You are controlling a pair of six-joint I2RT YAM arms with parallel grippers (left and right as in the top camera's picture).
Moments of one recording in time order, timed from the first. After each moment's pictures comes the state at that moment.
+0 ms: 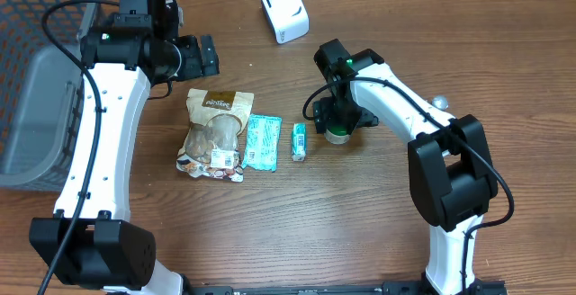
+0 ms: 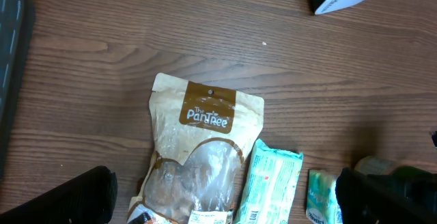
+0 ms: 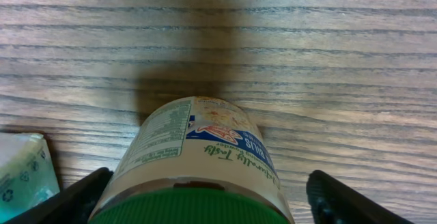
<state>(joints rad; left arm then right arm) -0.06 1.74 1.75 -1.10 0.09 -0.26 0.44 2.11 1.61 -1.06 0.05 0.33</state>
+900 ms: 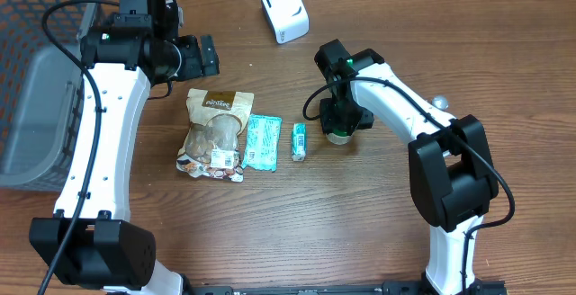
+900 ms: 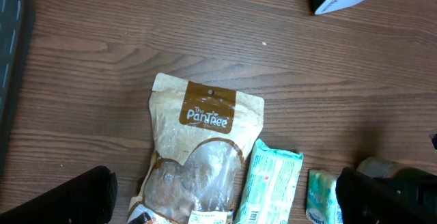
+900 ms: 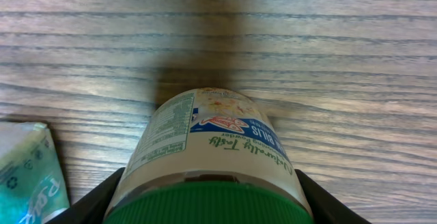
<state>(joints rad) -0.06 1.74 1.75 -1.10 0.09 -0.26 0.44 2.11 1.61 -1.07 0.03 0.33</state>
